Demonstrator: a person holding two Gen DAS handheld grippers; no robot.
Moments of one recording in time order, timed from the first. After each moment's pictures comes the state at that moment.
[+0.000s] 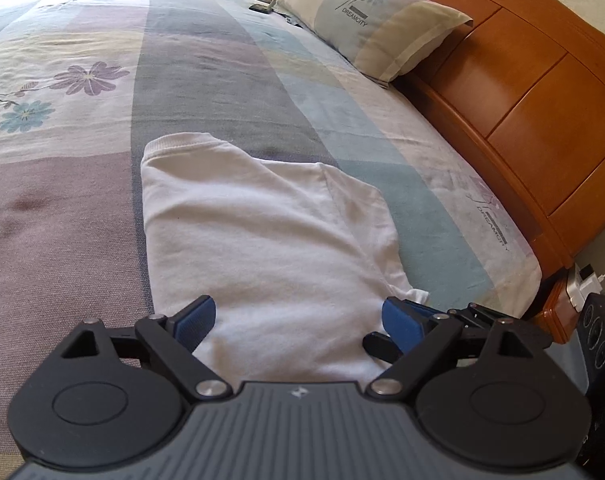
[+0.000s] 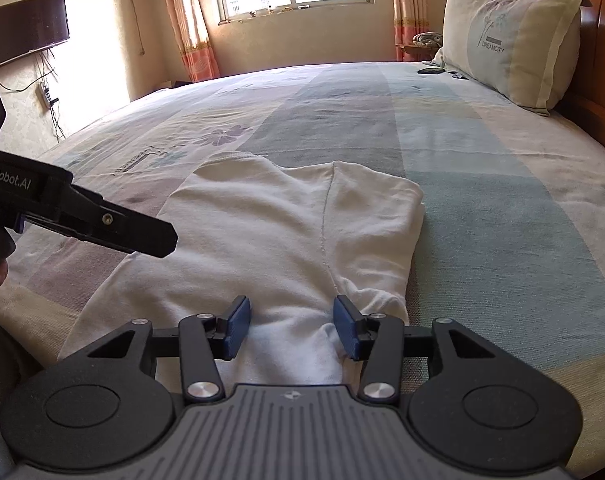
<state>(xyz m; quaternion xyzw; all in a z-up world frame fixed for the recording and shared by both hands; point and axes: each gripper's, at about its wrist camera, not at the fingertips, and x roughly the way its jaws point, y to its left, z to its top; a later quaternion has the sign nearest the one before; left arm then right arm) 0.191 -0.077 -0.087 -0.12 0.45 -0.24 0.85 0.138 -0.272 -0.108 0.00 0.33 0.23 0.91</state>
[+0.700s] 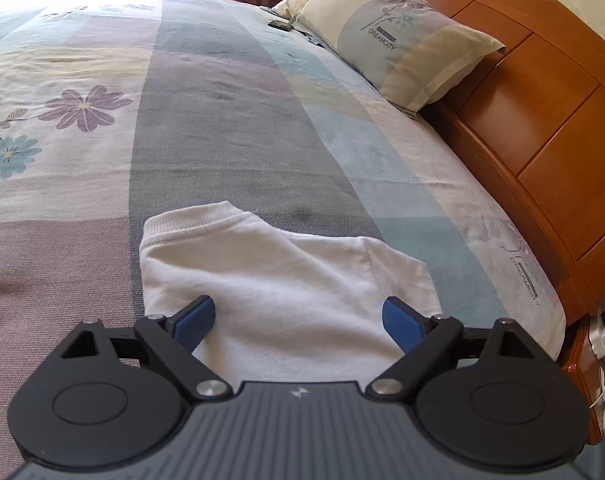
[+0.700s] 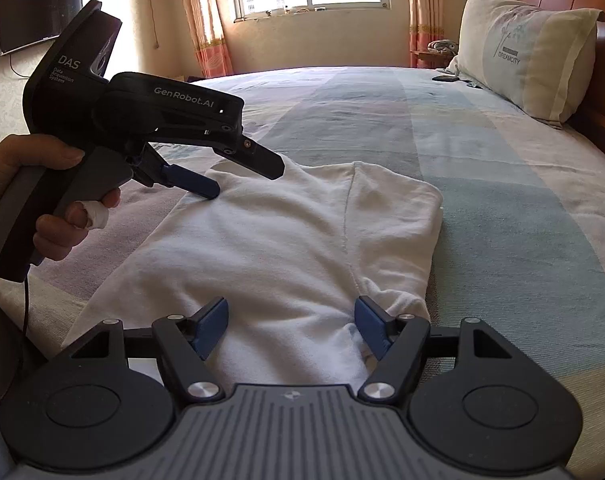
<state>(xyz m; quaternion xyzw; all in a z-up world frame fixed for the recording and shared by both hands) 0.257 -0.082 -0.085 -0.12 0.42 -0.21 0.87 0.135 -0.262 -0.109 -0.02 0.33 0.24 0.91</state>
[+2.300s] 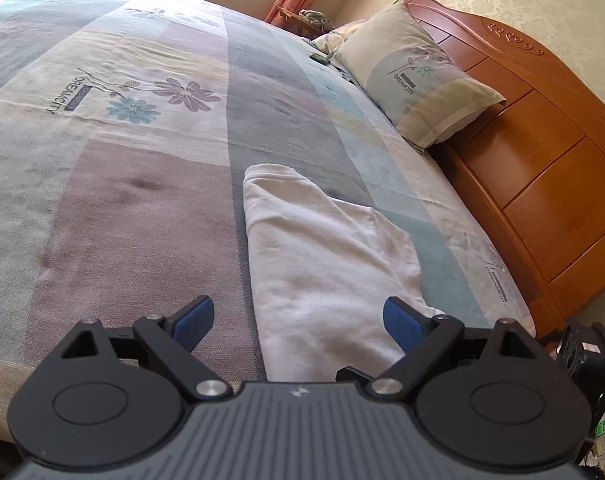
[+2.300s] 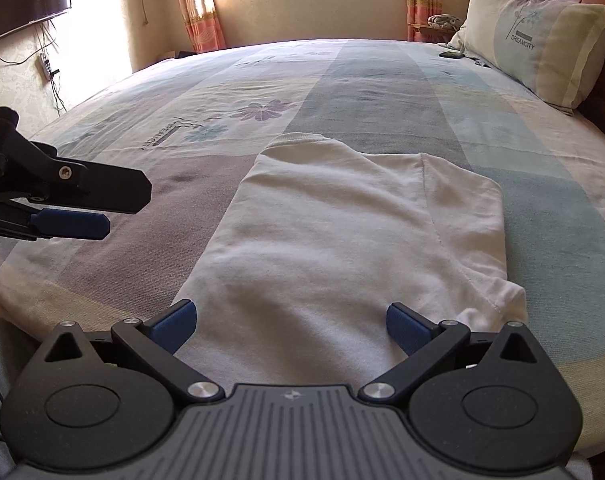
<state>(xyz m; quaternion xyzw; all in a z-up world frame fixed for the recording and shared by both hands) 0.138 0.000 -0.062 -0.20 0.40 -0.17 0.88 0.123 -0.192 -0.091 -0.01 0.38 0.22 0.90</state>
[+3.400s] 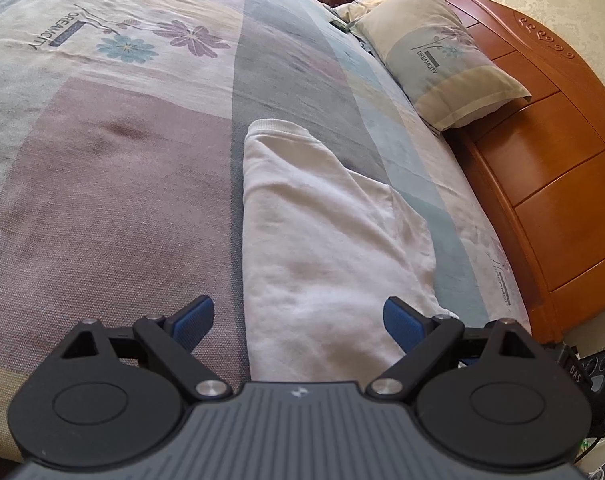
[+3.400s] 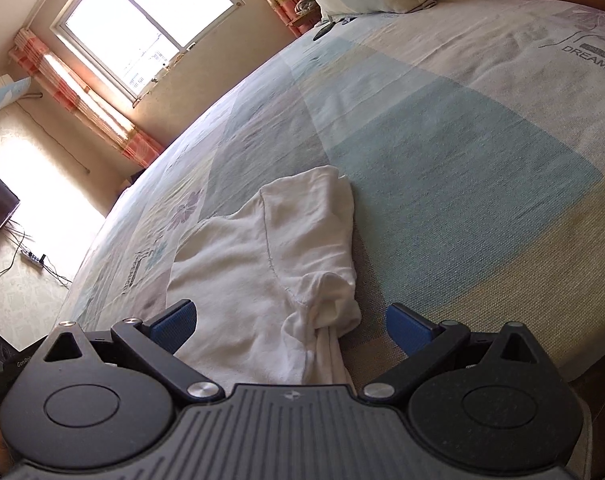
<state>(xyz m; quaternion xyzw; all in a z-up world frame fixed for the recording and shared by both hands) 0.176 -0.016 -0.101 -0.24 0.45 -0.16 0.84 0.142 -0.342 -0.107 0.29 0.37 0.16 0.87</state>
